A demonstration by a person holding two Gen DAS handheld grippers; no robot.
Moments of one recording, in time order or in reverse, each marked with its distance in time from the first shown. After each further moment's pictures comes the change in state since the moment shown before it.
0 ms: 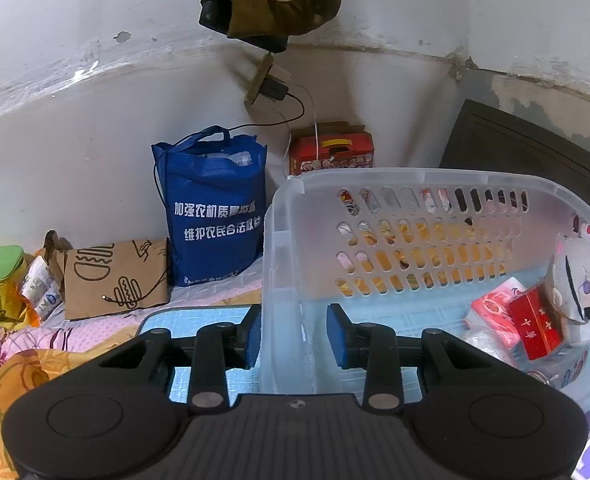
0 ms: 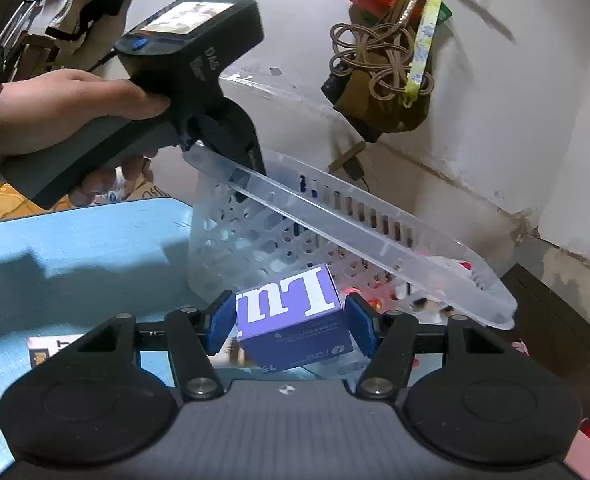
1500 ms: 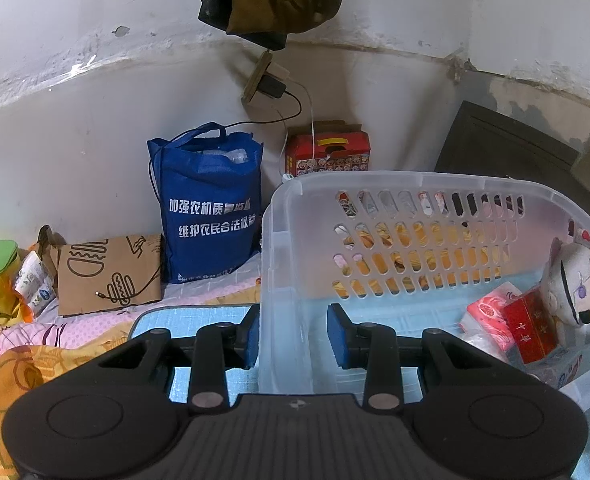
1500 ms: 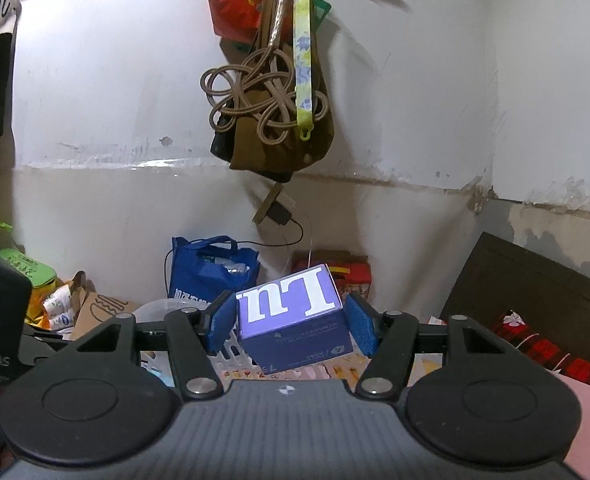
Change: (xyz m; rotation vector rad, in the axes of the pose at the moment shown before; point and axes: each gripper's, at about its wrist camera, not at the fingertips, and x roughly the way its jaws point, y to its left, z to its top) left arm 0.002 0.003 0.000 -0.016 0.006 -0.020; right arm 0.043 -0.100 0.099 0.354 -0.050 -0.110
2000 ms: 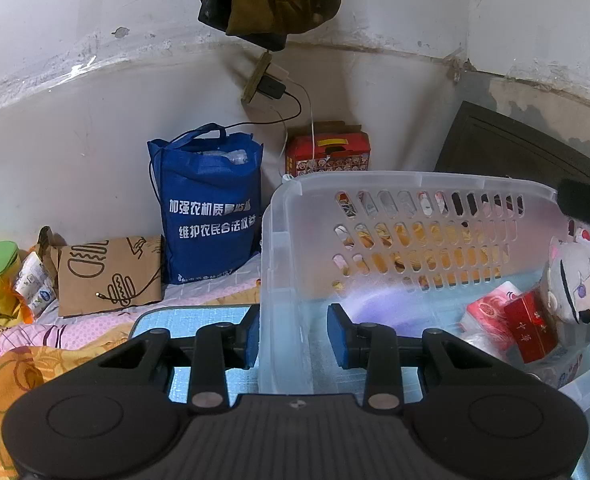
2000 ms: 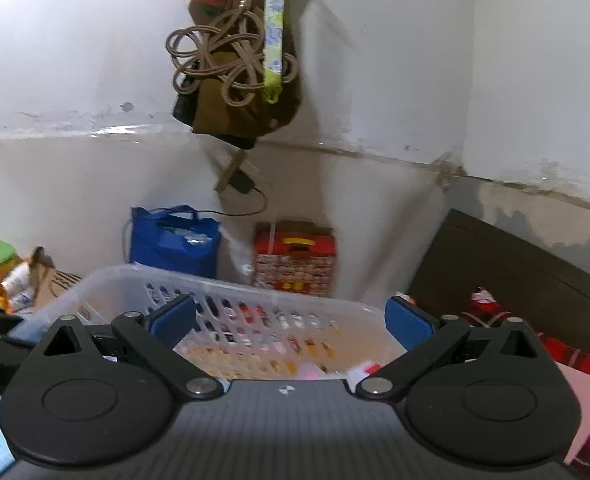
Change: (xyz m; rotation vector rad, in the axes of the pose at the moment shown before) left arm 0.000 -0.003 0.000 0.002 -0.002 0.002; right arm 0.021 0.002 -0.019 -0.007 0.080 -0.143
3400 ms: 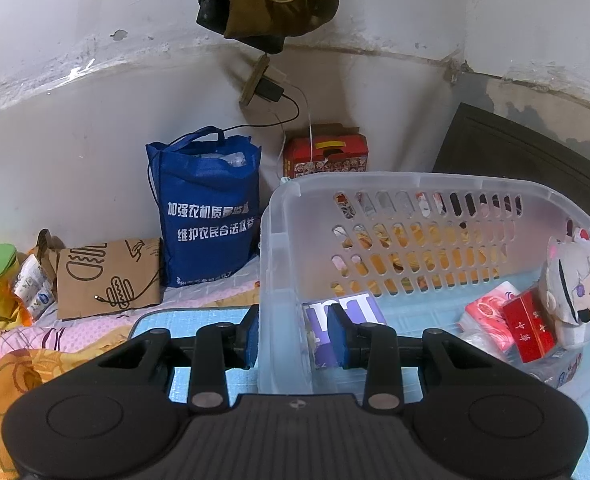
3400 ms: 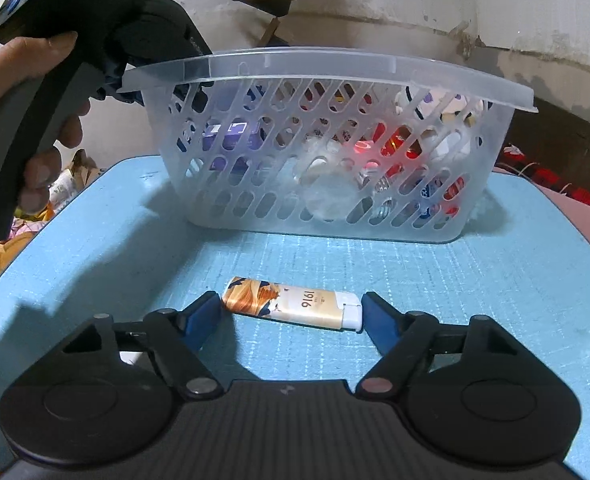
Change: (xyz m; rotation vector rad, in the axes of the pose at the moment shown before) left arm -0.002 0.002 -0.003 0.006 -0.011 -0.007; right arm -0.055 0.078 -0.135 0.101 0.314 0.096
